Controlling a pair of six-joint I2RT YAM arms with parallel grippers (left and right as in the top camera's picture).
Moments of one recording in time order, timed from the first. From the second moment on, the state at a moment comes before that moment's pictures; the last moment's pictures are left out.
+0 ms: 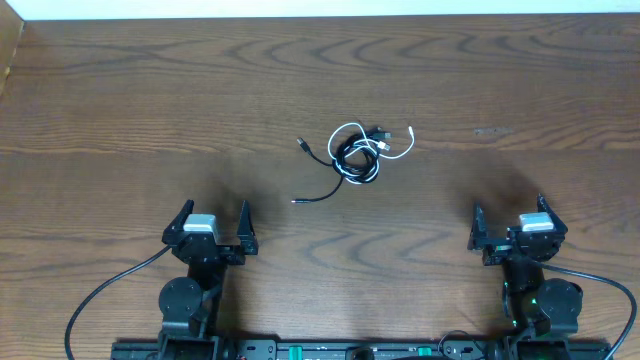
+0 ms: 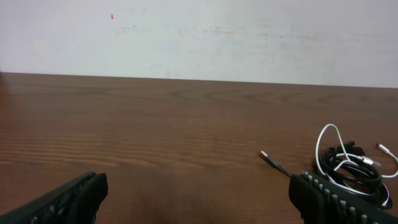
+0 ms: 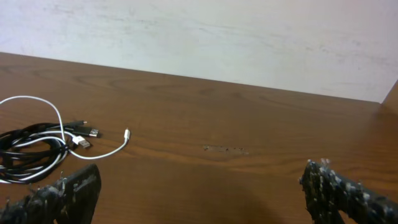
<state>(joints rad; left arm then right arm) -0.08 0.01 0.01 -0.11 0.00 -0.07 0.01 0.01 0.01 -0.07 -0.05 -0.09</state>
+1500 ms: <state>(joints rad) -0.08 0.76 0.64 -0.42 0.34 -0.11 0.01 0.01 0.01 -0.06 -0.08 -0.08</state>
